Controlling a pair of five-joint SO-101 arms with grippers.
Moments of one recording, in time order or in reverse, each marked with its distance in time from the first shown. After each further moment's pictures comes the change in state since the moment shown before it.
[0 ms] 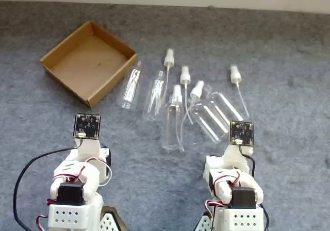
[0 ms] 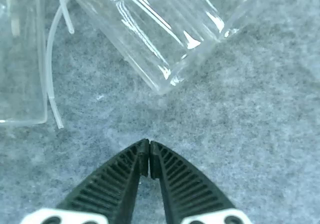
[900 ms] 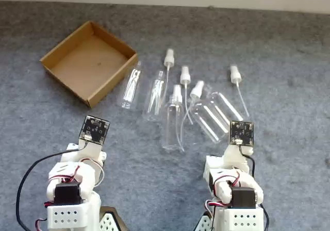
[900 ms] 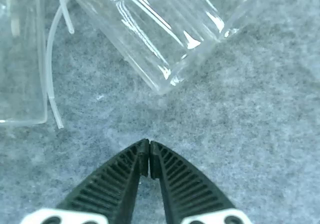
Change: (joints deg) left arm -5.5 0.0 0.0 0.0 -20.0; right arm 0.0 0.0 0.0 0.0 0.0
